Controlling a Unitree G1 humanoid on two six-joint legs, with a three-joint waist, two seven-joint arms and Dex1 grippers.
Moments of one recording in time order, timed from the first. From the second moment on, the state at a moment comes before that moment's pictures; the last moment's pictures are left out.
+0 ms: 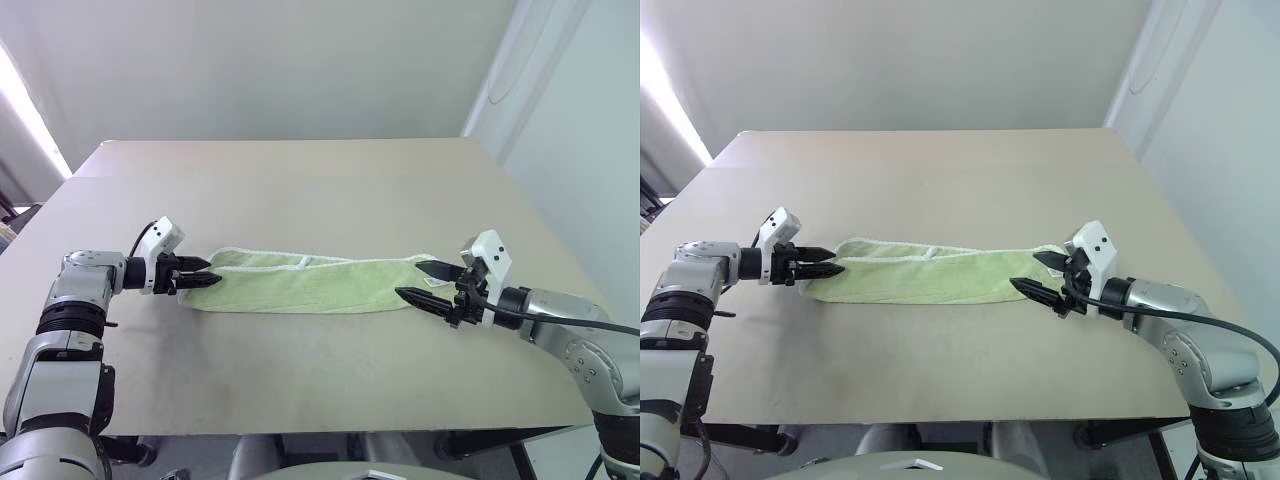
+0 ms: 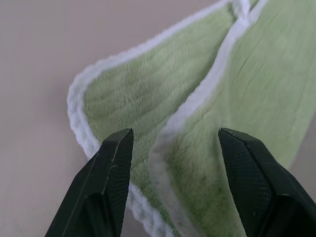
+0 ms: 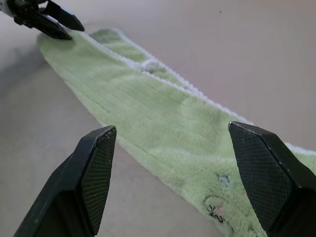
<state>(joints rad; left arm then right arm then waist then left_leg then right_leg) -0.69 0.72 -0.02 0.93 -0.11 0.21 -1.34 -0.09 -0.73 -0.14 -0.43 0.64 0.79 0.72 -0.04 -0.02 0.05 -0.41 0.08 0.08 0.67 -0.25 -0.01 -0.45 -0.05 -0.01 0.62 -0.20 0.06</state>
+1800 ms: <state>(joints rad) -0.74 0.74 -0.07 0.94 -0.07 0.38 -1.48 -0.11 -0.69 -0.13 -0.37 0.55 0.76 0.66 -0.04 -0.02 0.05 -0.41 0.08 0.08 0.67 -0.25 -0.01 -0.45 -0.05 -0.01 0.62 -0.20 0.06</state>
